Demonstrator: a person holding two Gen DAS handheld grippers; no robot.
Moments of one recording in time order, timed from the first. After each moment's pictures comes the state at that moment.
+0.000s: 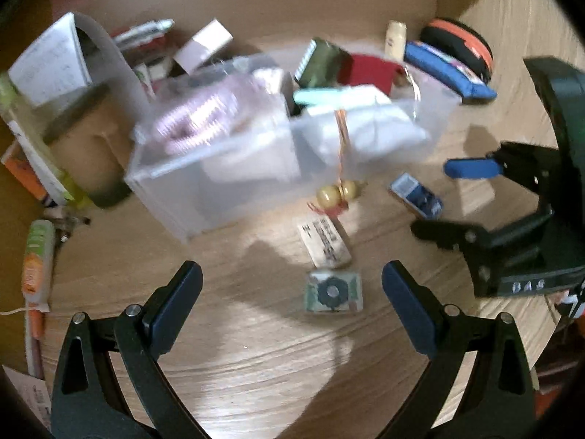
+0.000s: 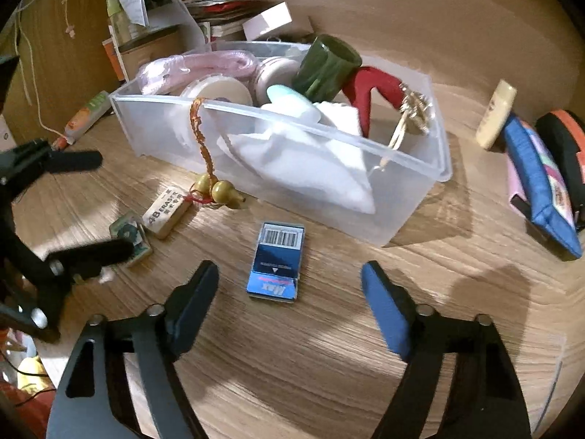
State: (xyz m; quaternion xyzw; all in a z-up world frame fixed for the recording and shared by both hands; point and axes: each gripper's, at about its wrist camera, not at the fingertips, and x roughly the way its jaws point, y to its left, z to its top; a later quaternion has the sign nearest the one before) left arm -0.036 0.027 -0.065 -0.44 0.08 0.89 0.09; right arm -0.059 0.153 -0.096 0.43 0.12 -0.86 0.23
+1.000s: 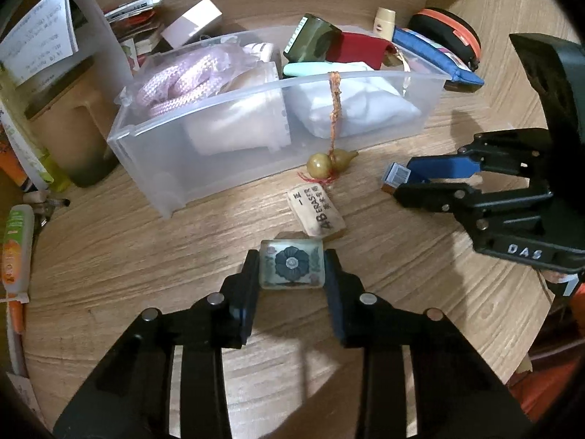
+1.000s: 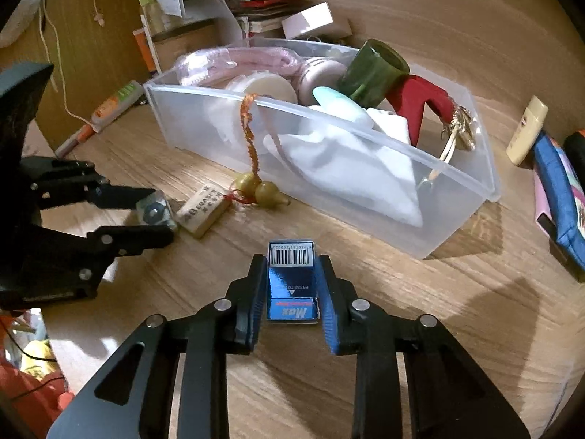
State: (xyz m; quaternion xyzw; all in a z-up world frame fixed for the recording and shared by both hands) left arm -0.021 0.021 -0.073 -0.46 0.06 0.88 0.12; right arm -0.053 0.136 -0.095 0.42 0.13 -0.85 0.29
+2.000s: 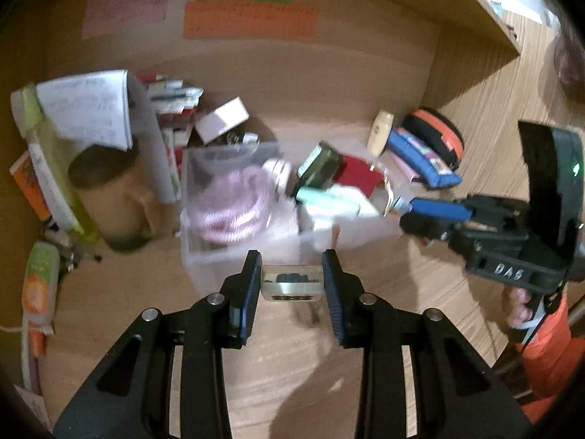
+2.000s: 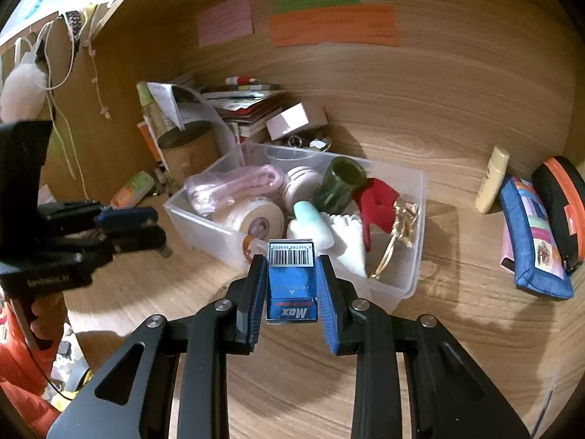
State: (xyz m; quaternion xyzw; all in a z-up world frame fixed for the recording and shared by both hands) left arm -0.025 -0.005 0.008 -0.35 -0.02 0.93 0.14; right arm -0.056 0.154 -0.017 0.34 0.05 -0.90 0.28
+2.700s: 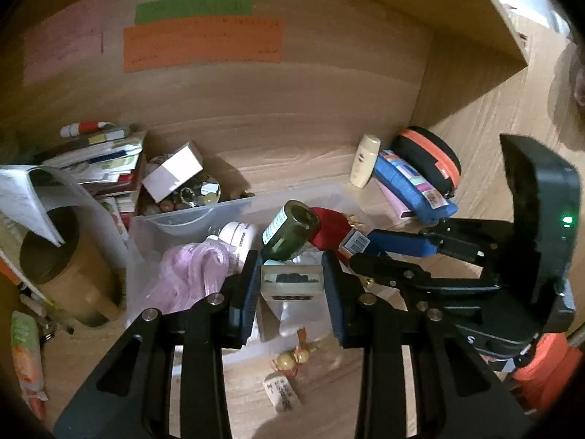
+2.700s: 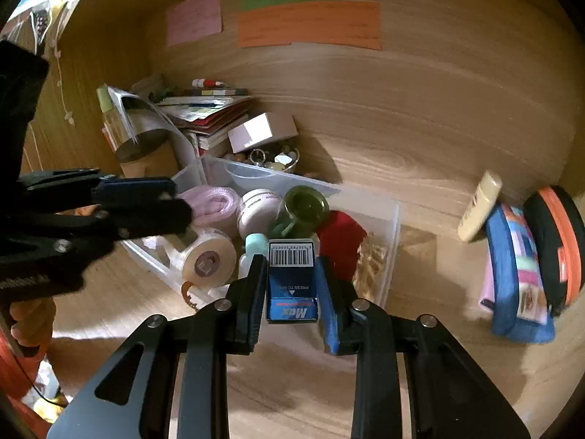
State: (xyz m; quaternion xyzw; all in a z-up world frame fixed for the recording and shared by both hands) left arm -0.095 0.041 0.026 -0.35 0.00 0.92 0.17; right arm -0.109 0.152 -0.013 0.34 0.09 -0.90 0.25
